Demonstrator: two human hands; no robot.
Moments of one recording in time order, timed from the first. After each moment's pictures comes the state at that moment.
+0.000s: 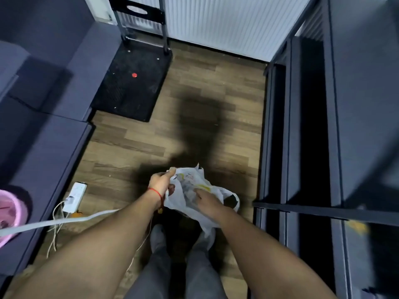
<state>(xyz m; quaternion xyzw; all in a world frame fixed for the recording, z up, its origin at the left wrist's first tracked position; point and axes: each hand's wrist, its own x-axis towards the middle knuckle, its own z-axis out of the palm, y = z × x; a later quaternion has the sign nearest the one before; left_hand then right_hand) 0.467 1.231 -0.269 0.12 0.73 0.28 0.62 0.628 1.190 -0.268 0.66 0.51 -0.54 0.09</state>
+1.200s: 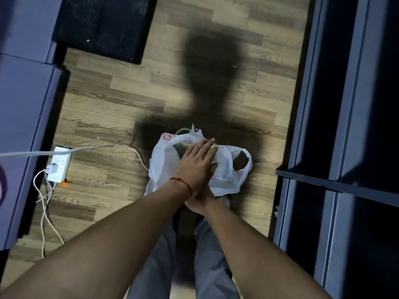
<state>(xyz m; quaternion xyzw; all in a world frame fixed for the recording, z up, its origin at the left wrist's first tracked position) 0.523 1.221 -0.453 0.82 0.51 -0.03 0.27 0.590 1.161 -0.494 0.59 0.62 -0.50 0.14</state>
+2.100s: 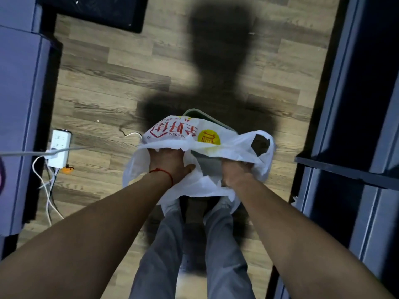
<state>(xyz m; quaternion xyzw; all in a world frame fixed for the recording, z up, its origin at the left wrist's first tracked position) 0.451 1.206 -0.556 0.69 0.65 -0.16 0.28 0.649 1.192 -0.602 0.58 0.64 -0.34 0.37</state>
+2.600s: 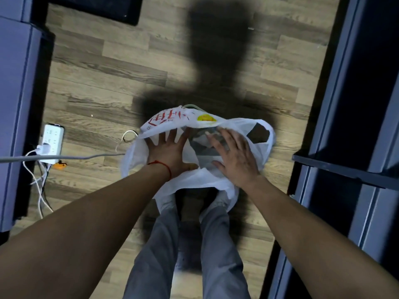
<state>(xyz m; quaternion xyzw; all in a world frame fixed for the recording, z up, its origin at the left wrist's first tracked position) 0.455 1.210 -0.571 0.72 0.62 -0.17 0.27 0.672 1.191 -0.579 0.54 0.82 -0.17 0.03</state>
